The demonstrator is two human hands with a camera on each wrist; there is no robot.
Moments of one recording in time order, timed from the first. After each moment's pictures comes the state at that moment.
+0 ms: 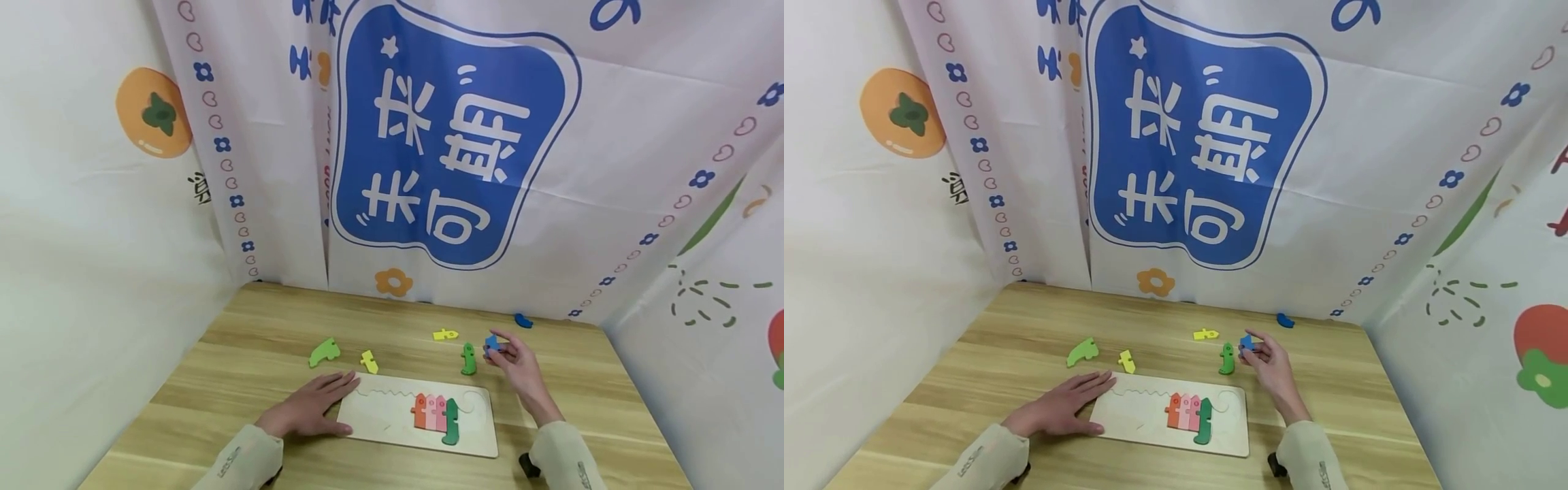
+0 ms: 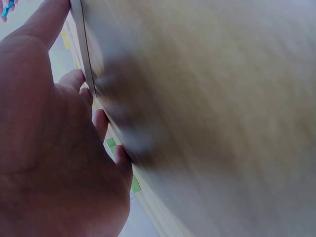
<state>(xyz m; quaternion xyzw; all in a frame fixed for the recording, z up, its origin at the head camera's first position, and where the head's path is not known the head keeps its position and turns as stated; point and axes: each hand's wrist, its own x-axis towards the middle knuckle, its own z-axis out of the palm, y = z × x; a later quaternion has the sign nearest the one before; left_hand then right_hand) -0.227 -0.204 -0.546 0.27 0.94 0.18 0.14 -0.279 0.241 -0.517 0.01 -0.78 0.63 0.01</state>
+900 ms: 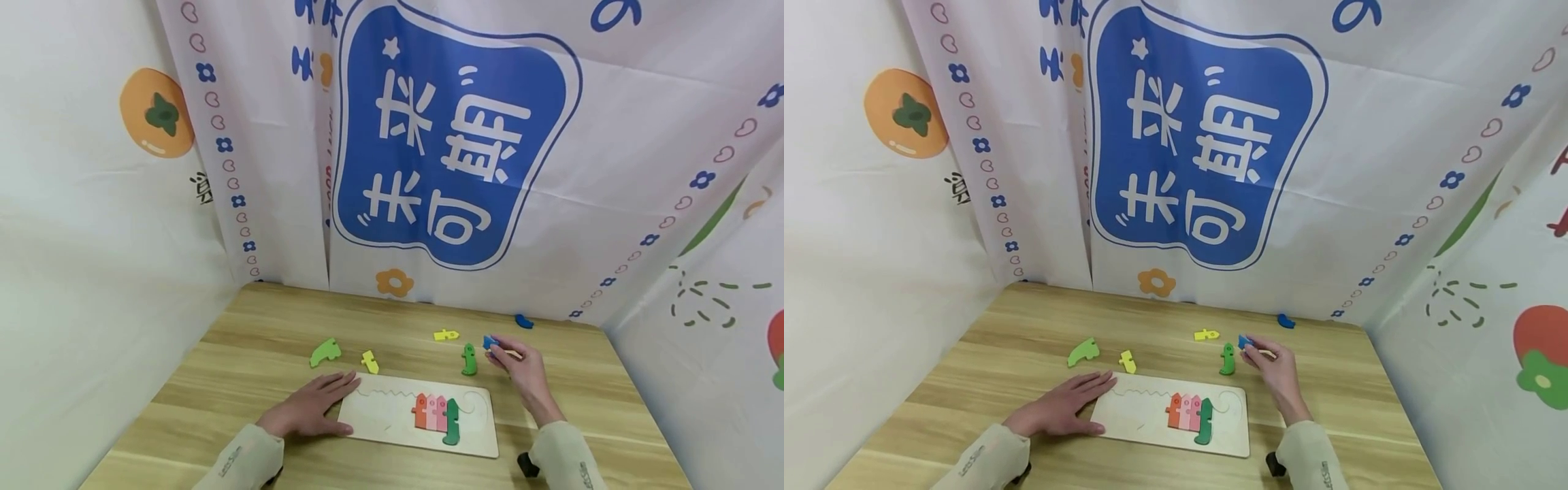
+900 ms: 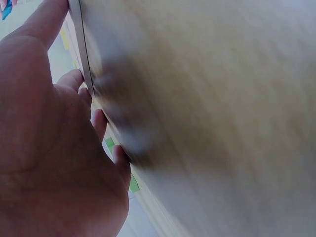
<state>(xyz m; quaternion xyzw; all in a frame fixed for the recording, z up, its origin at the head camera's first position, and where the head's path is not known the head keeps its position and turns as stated) -0.229 -0.206 -0.552 0.26 0.94 0.18 0.15 -0.277 0.242 -0.516 -0.04 -0.72 0.69 0.03</state>
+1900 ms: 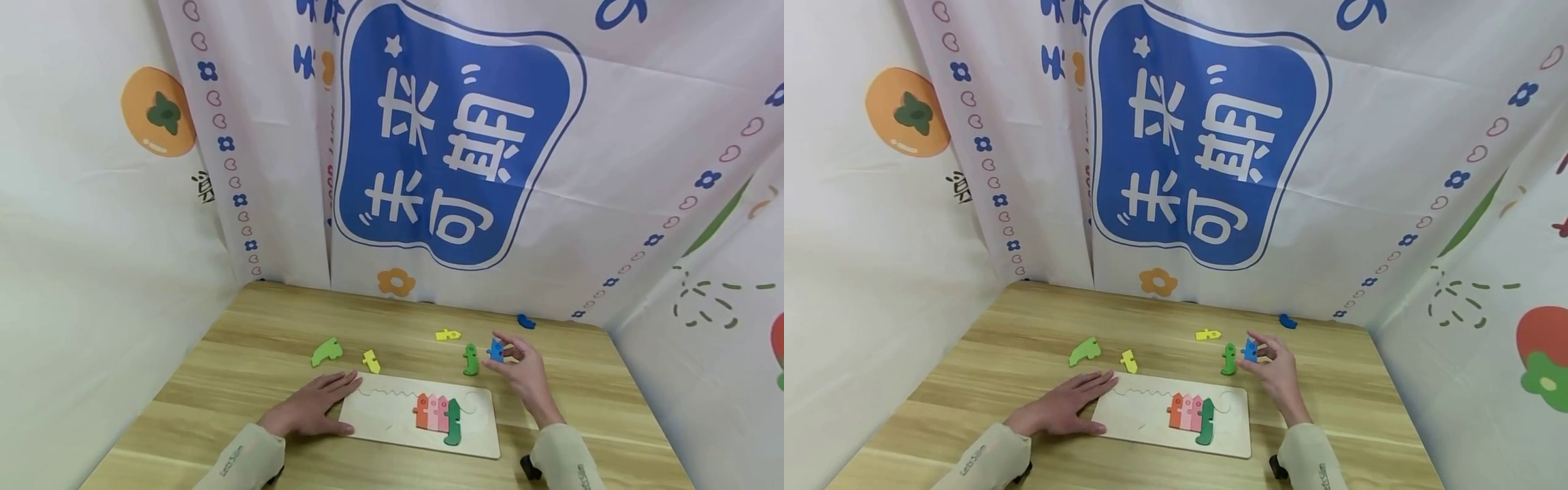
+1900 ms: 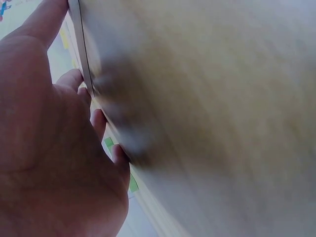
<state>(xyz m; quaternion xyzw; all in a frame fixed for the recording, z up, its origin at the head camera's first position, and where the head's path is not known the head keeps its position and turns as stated) -0.230 -0.205 -0.551 0.26 0.93 0.19 0.16 -0.277 0.245 -0.521 0.00 -0.83 0.55 0.06</state>
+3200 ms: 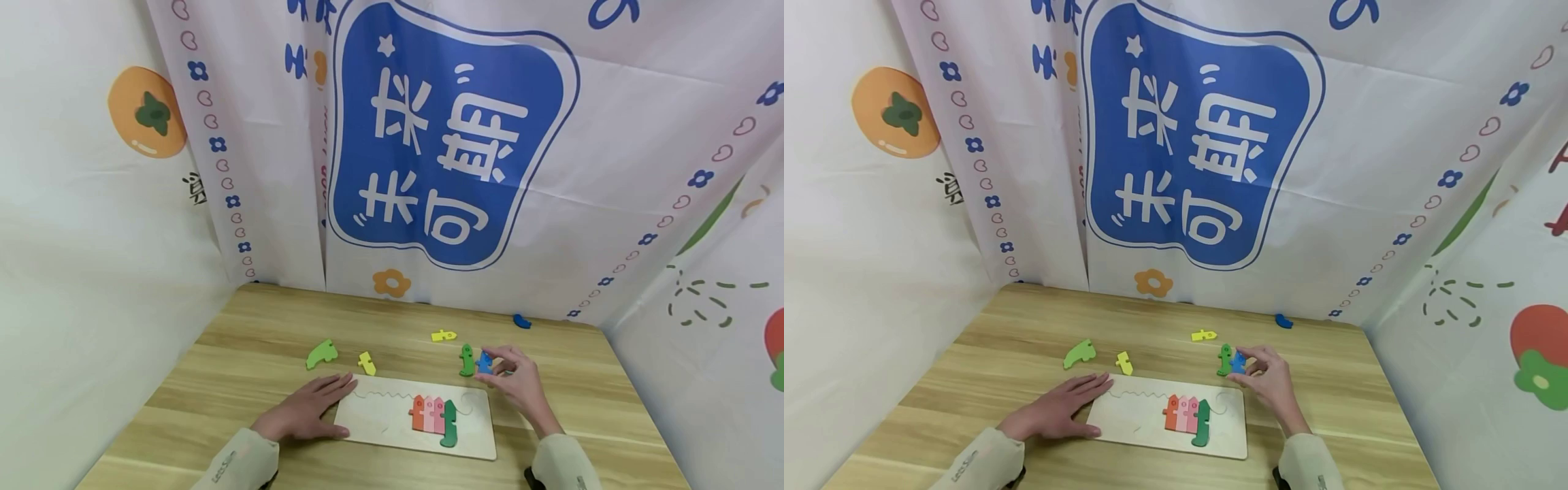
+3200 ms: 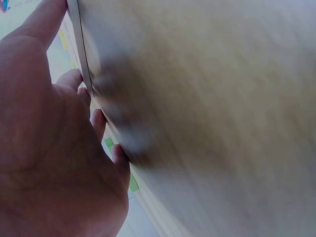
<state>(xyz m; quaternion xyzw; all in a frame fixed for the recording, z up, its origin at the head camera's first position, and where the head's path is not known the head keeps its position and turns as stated) -0.229 -0.205 -0.550 0.27 0.93 0.19 0.15 -0.261 0.244 -0.527 0.06 -0.87 0.48 0.08</state>
